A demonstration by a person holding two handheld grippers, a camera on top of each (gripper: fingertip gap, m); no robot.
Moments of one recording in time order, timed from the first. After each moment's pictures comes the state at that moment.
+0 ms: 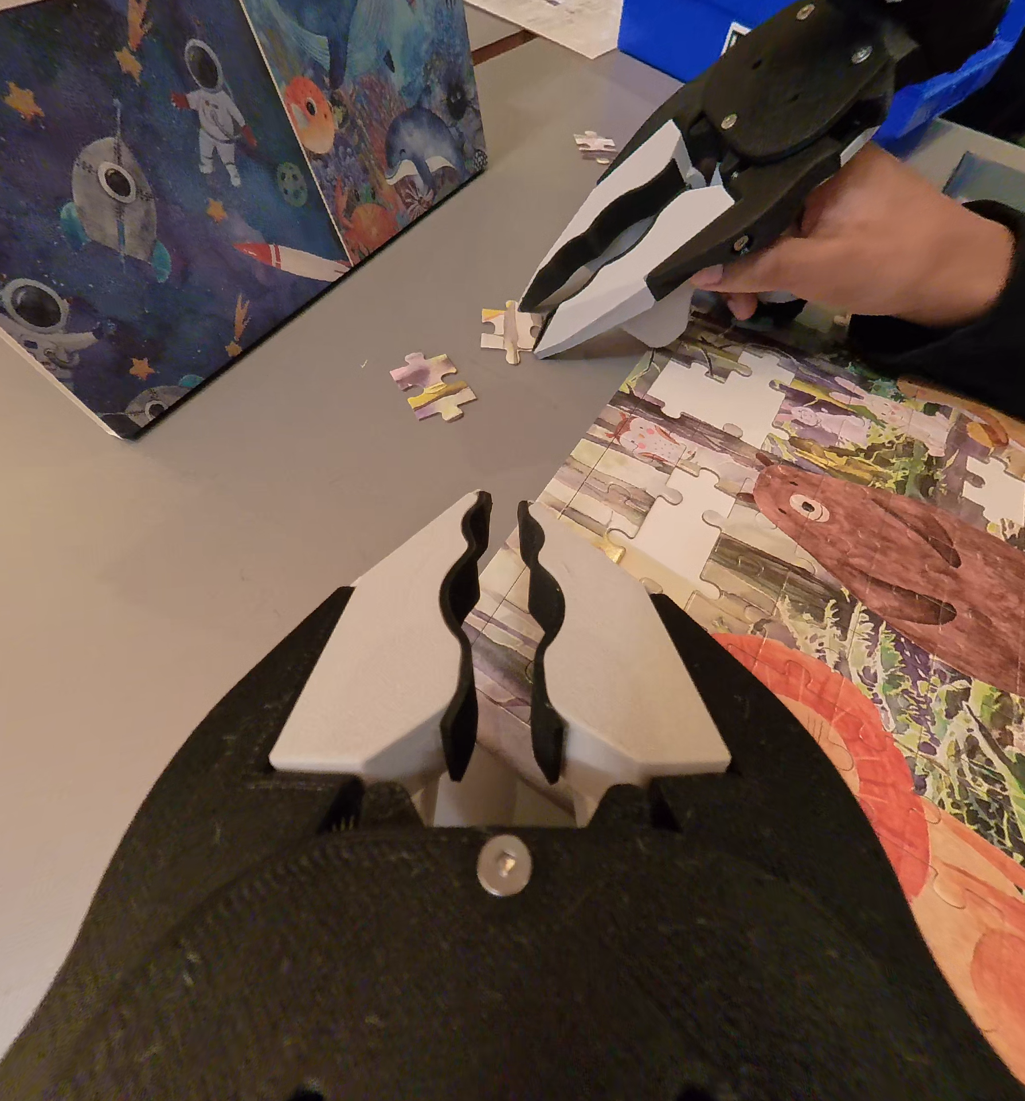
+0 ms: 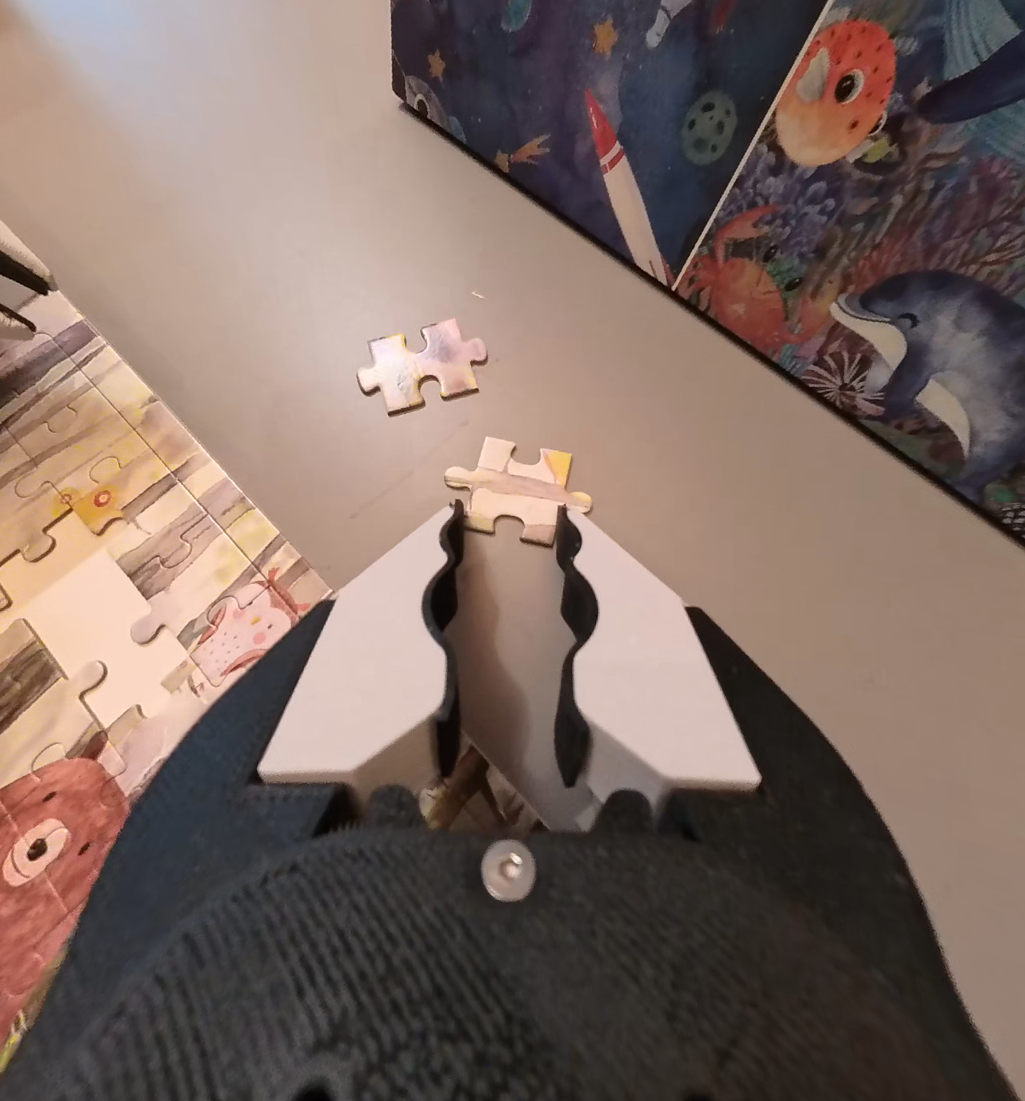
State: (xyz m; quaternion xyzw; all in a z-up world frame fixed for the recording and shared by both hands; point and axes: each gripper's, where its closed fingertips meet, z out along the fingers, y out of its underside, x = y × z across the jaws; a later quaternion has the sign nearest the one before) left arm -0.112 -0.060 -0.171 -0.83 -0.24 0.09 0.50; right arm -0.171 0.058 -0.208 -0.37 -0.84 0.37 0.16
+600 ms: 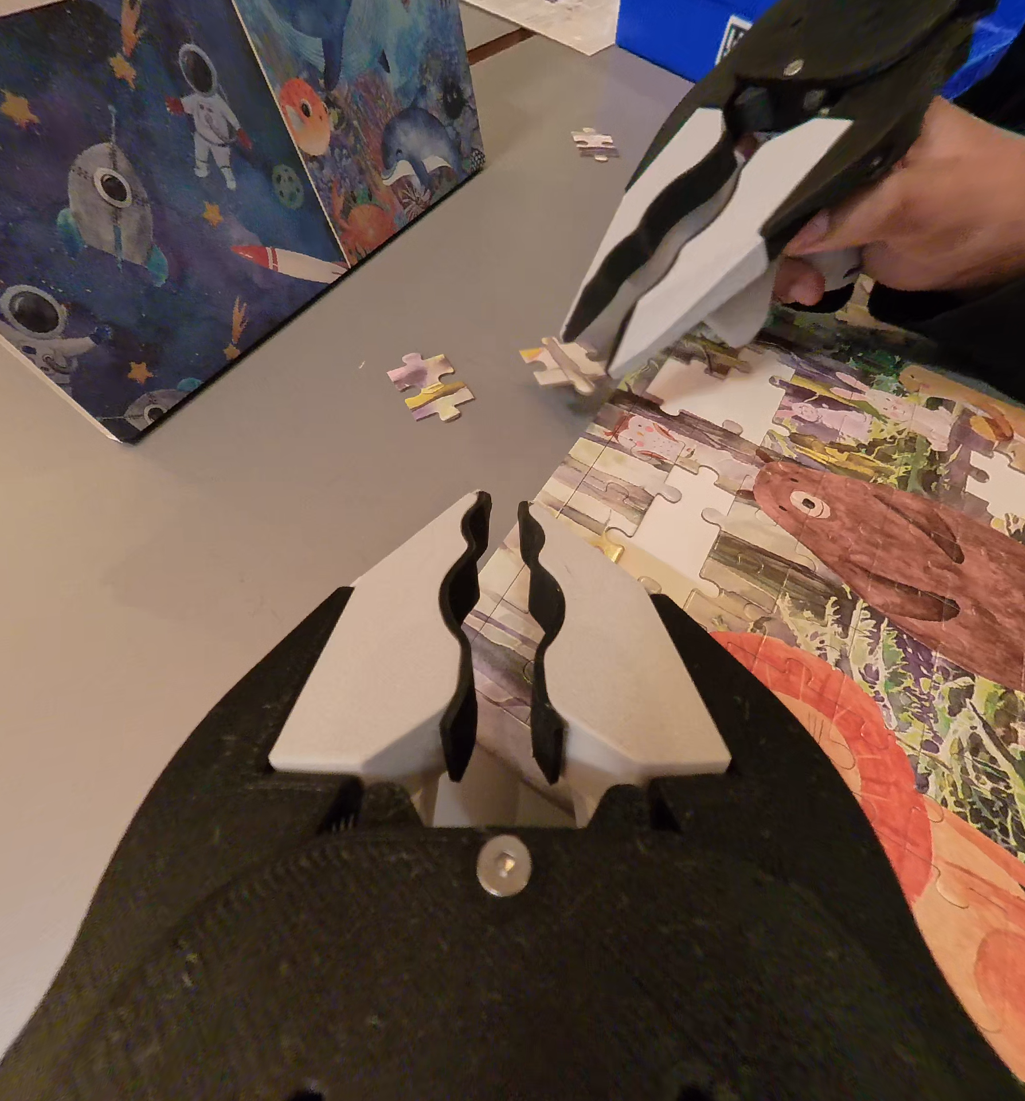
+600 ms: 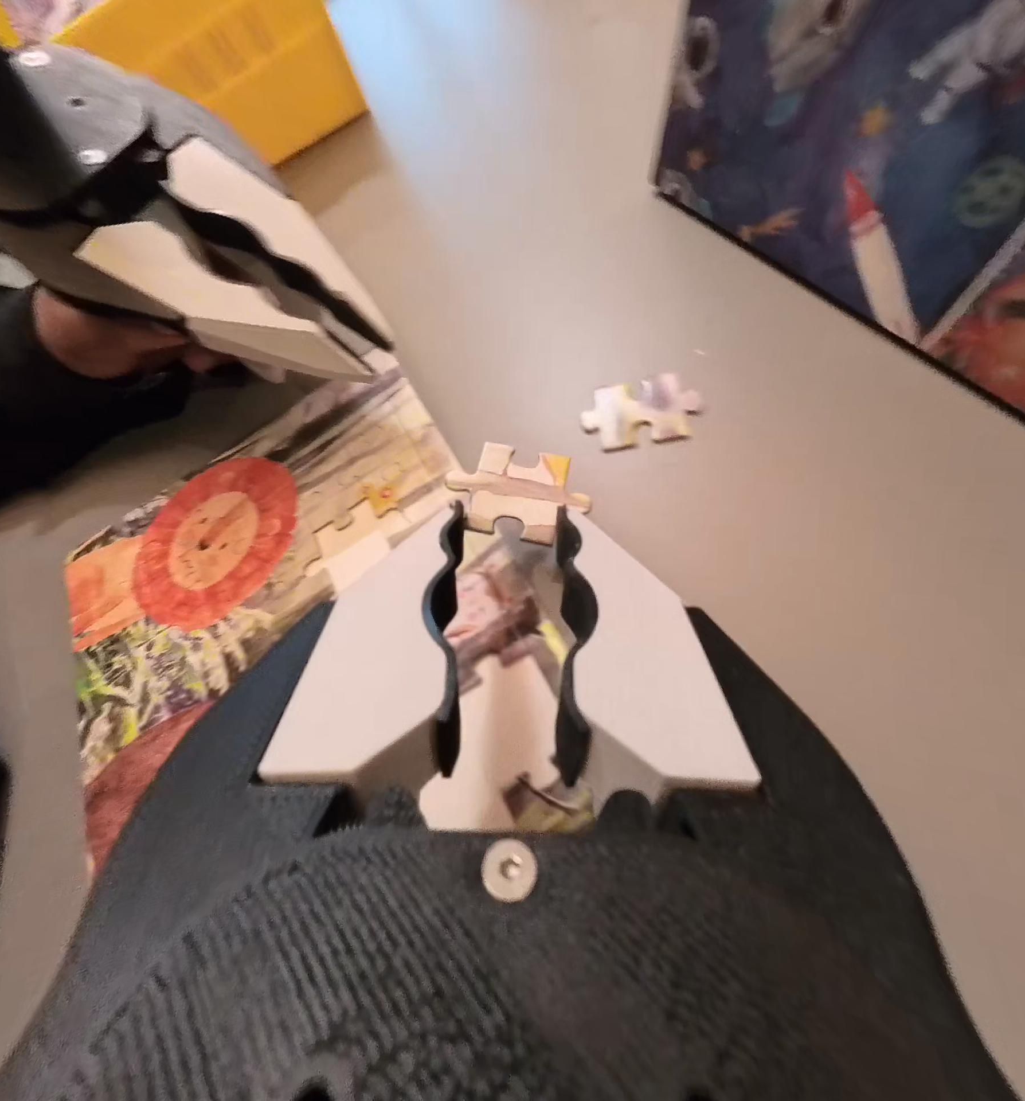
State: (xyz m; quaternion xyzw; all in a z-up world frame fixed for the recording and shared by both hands) left arm -0.111 -0.060 -0.171 -0.83 -0.24 0.09 0.50; right arm -0.120 0.016 -0.175 -0.30 -0.83 0.47 0.00
